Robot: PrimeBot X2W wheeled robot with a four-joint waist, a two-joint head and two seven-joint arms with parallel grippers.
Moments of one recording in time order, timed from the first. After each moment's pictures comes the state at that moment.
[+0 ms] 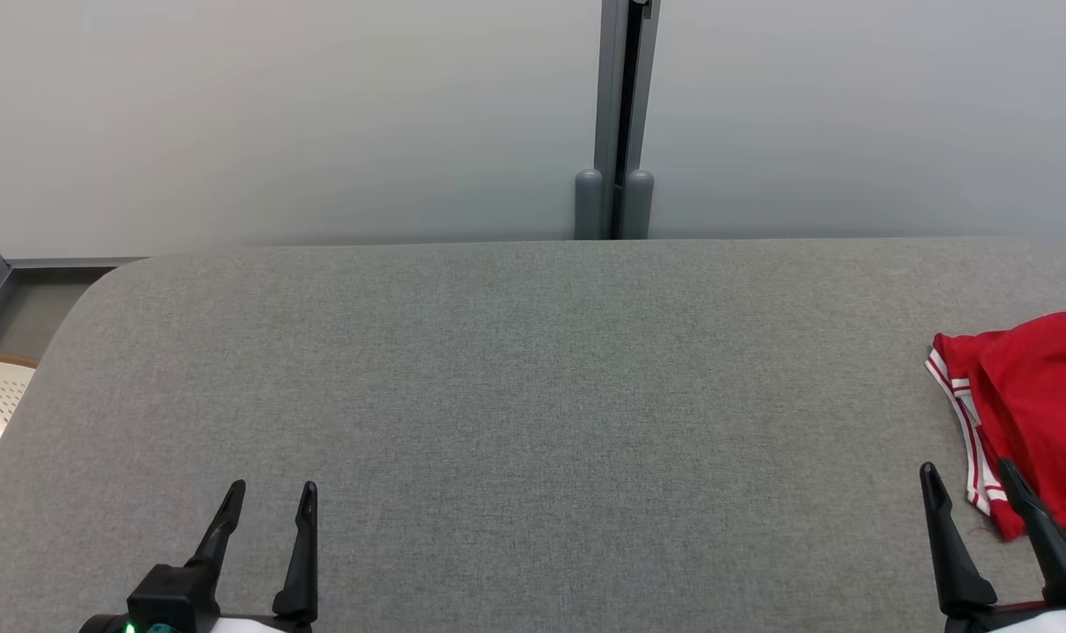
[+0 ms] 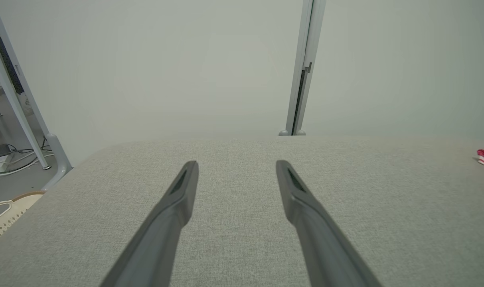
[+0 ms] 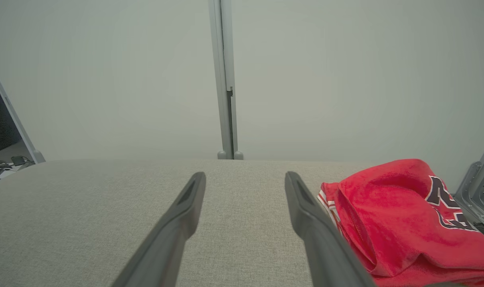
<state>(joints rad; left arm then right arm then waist) 0.10 0.19 -0.18 0.10 -0.29 0.07 -0.20 0.22 -0.15 -0.03 -0.18 0.22 0.13 0.03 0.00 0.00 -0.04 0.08</state>
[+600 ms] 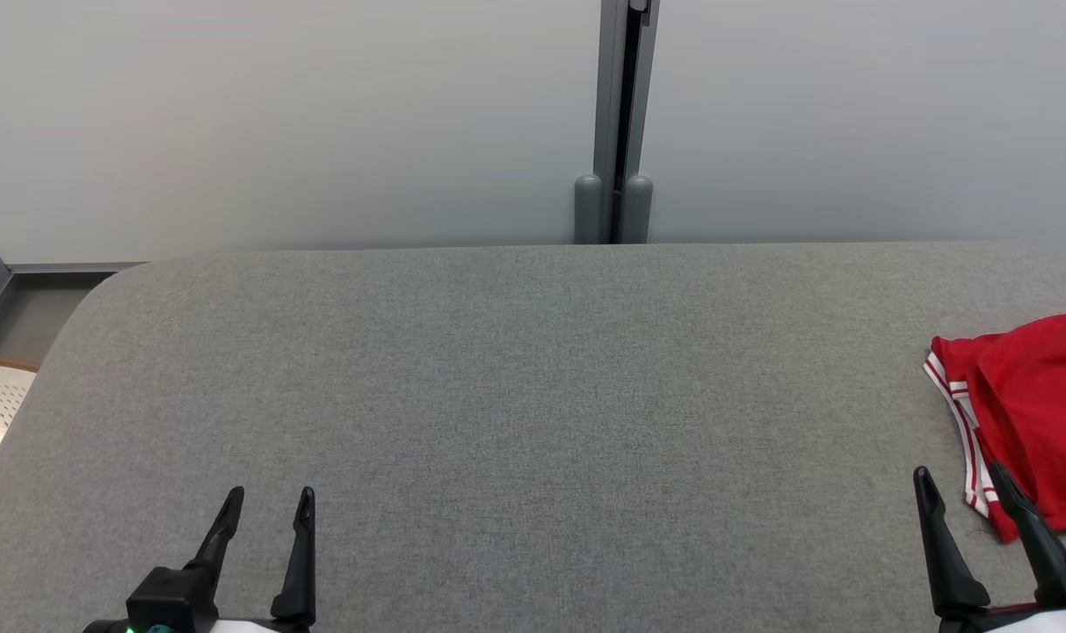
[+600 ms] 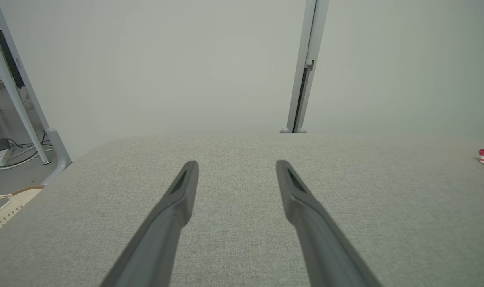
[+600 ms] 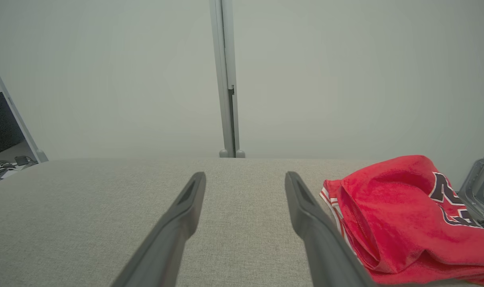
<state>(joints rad) 0.10 0.20 -0.18 0.13 -0.31 0.07 -0.21 0.22 -0.15 -0.03 -0.15 0.23 0.13 0.02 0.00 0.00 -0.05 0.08</state>
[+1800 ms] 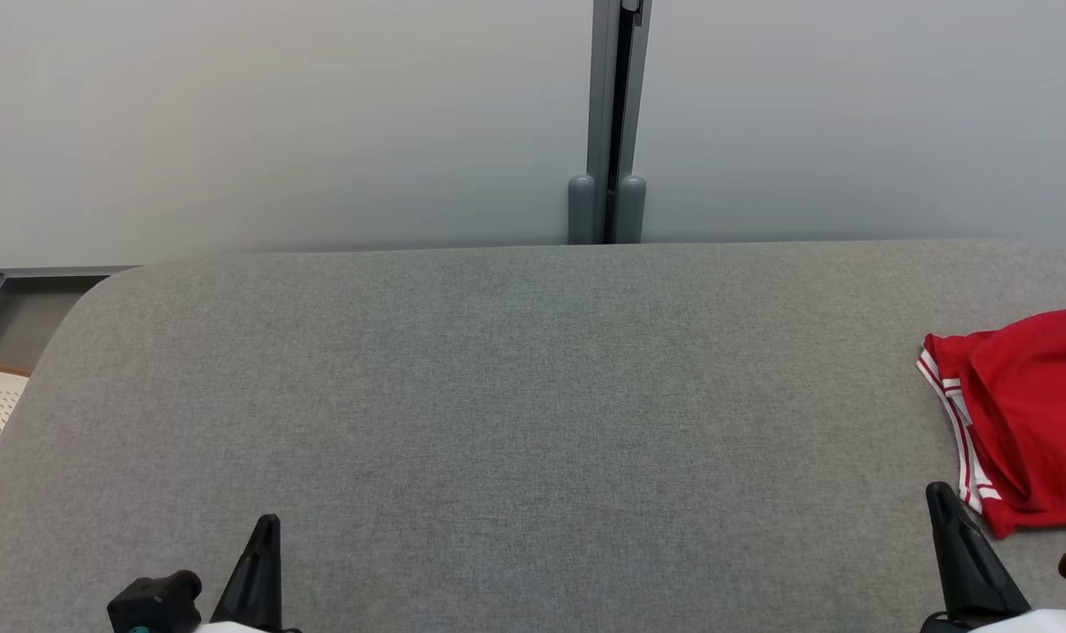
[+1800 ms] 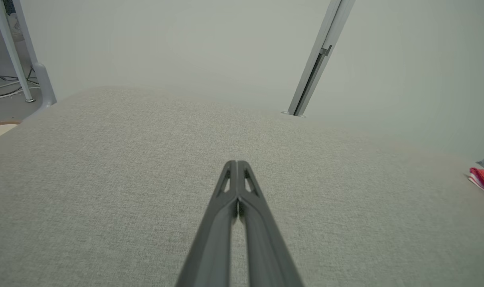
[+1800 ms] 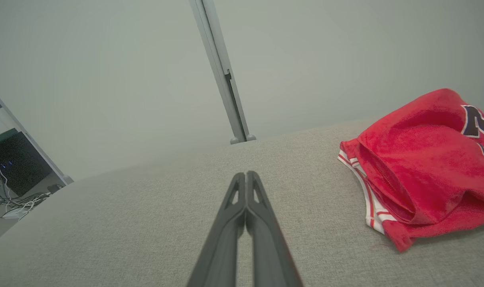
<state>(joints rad) 0.10 0.17 -0.17 0.20 -0.46 0.06 -0.17 0.20 -0.12 -0.01 -0.06 0.39 0.13 0.01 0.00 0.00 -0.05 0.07</state>
